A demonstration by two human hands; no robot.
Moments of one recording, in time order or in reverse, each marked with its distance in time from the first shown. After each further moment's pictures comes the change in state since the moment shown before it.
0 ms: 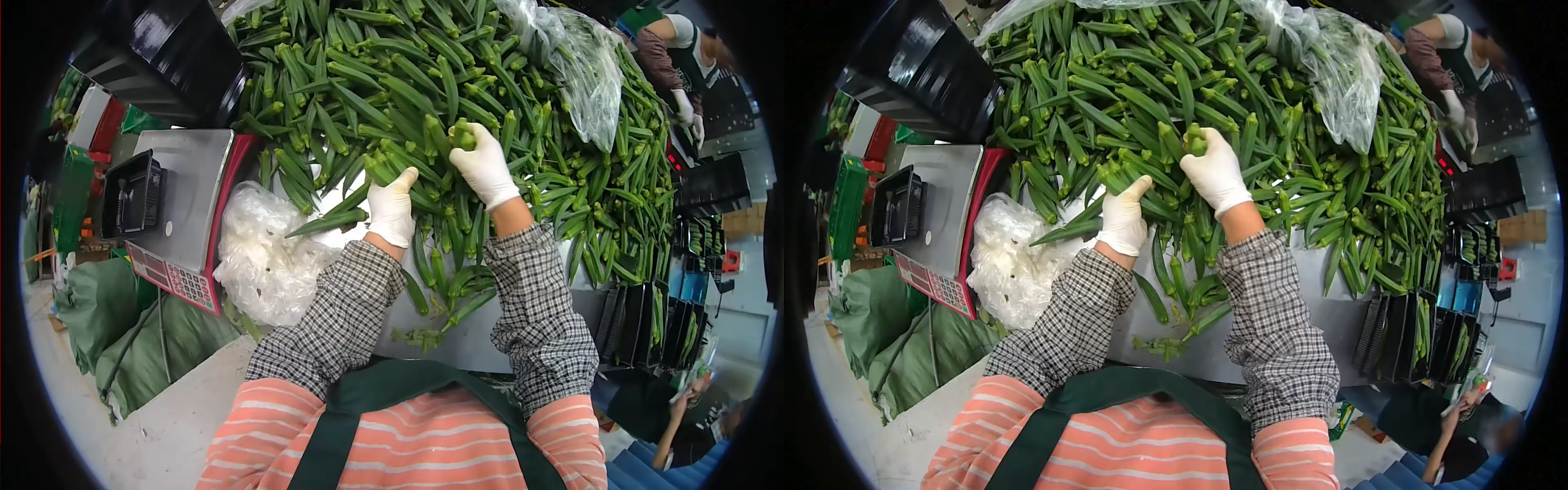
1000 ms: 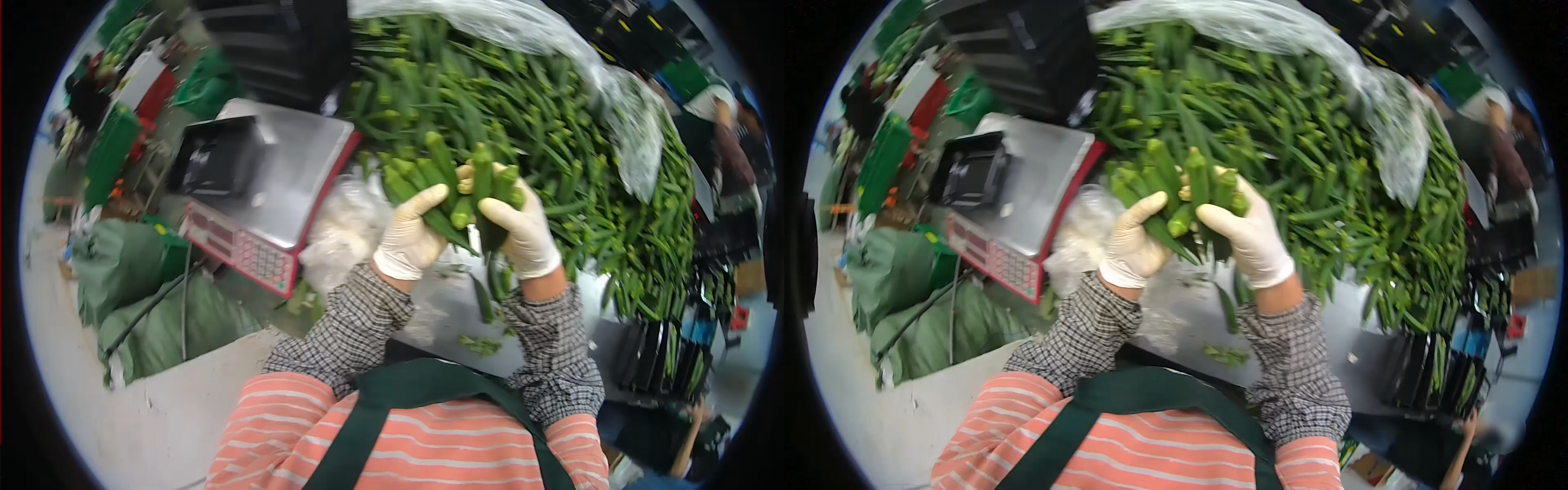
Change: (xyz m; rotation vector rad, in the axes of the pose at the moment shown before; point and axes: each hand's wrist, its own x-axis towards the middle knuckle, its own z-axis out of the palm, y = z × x) left_hand -0.058 0.153 -0.050 -0.577 -0.688 -0.307; right_hand -0.082 -0.130 0.070 0.749 -0.397 0.006
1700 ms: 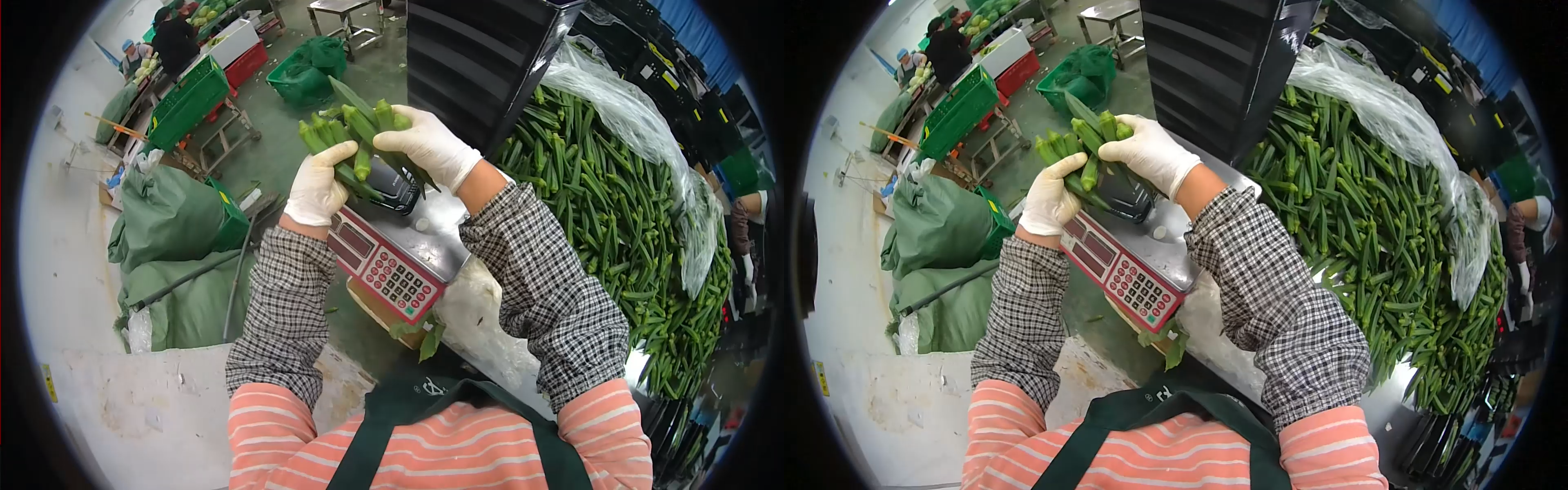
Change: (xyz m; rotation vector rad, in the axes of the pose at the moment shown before) left_hand -0.135 0.335 0.014 0.617 0.465 0.579; right_hand 0.202 0.065 0.302 -0.205 -0.583 0.154
